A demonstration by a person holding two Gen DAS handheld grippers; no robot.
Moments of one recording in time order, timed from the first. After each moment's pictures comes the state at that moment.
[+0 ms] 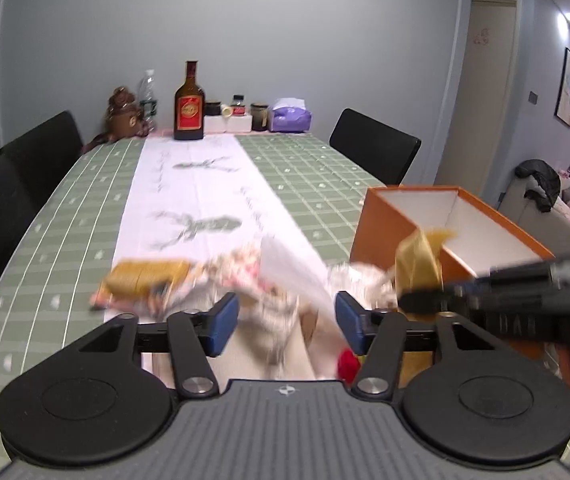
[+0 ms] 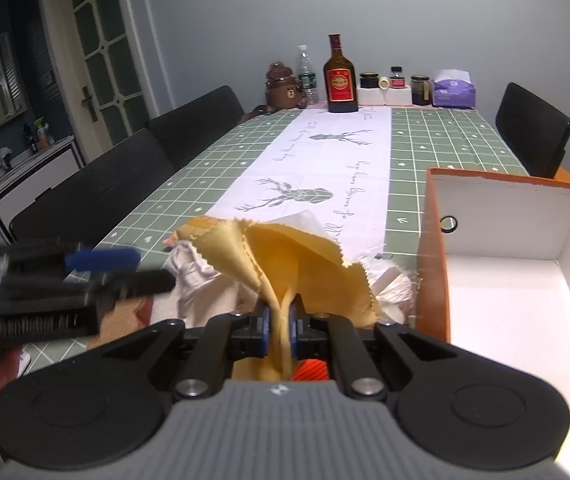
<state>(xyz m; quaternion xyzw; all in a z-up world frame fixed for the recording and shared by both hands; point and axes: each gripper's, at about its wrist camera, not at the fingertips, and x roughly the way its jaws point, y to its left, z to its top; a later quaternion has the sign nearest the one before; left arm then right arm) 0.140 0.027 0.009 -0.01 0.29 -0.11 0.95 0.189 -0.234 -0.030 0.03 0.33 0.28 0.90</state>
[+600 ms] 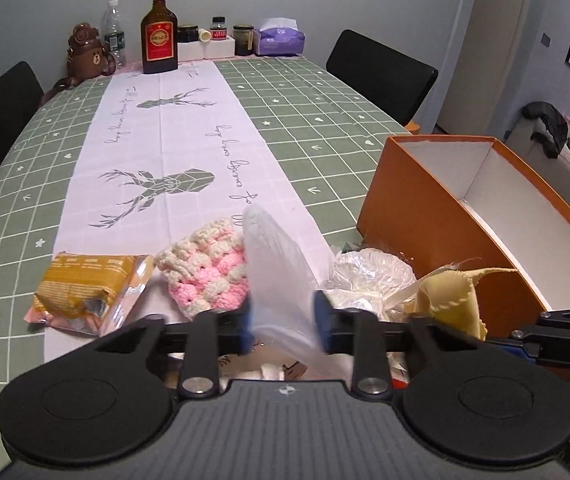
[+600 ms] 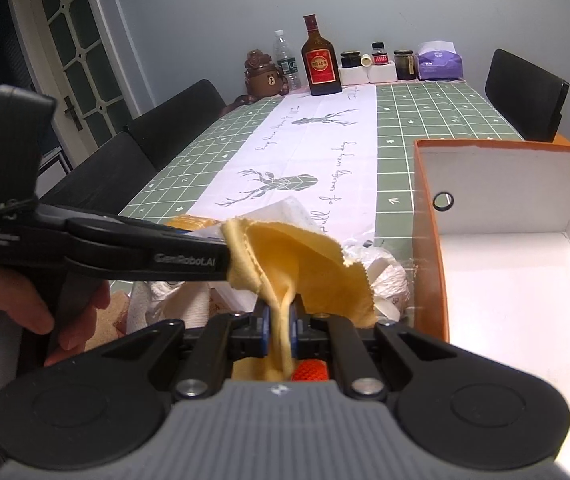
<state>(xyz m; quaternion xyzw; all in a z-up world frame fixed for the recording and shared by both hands) 0.240 -0.006 -0.031 0.00 0.40 -0.12 0.91 0.218 -0.238 -0.051 0.06 0.36 0.27 0.89</state>
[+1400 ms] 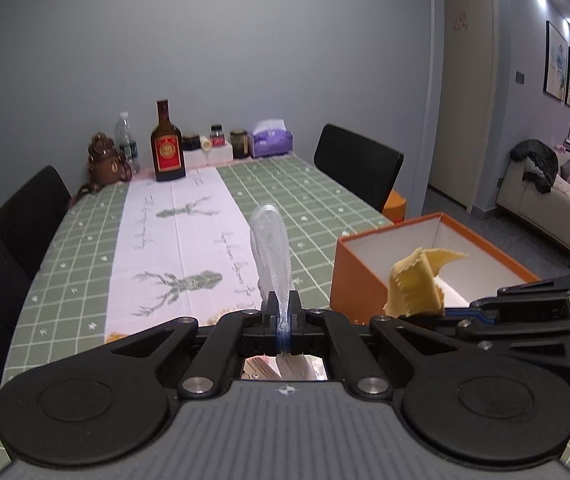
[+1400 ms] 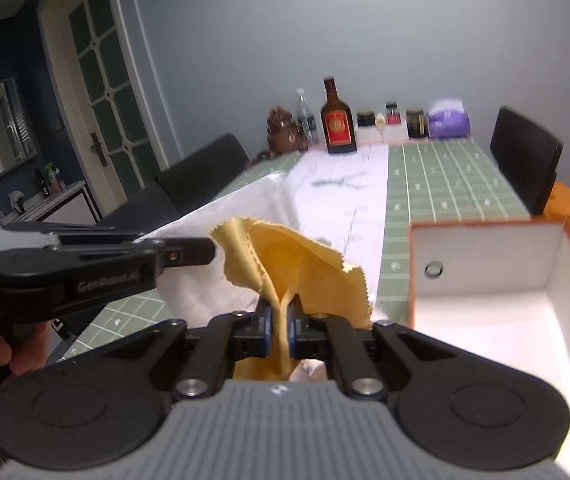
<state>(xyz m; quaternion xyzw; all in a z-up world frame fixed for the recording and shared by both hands) 0.155 -0.027 0.069 0.04 0.27 -0.11 0.96 0.179 -0.272 0.019 0.07 0.28 0.29 0.91</state>
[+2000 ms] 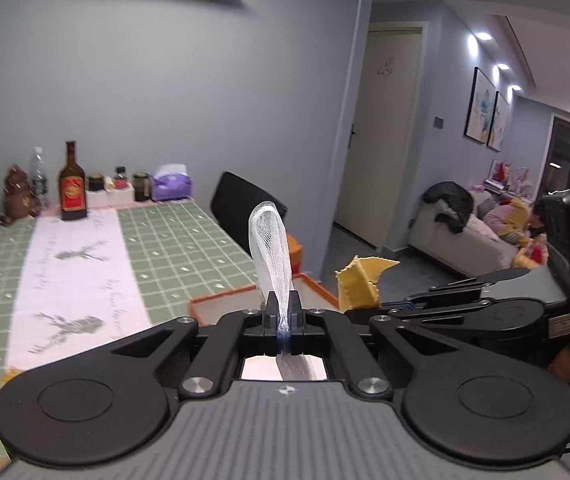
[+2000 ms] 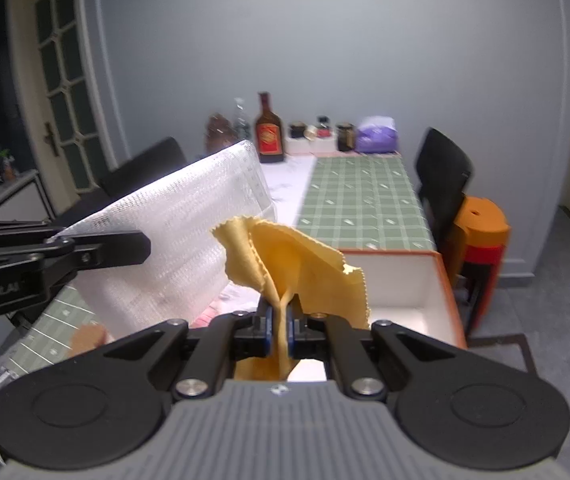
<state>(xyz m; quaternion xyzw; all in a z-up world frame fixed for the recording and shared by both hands) 0.135 -0.110 0.110 -0.02 0.23 -0.25 0.94 0.178 -0.377 0.078 0.02 0.30 0.21 0.93</state>
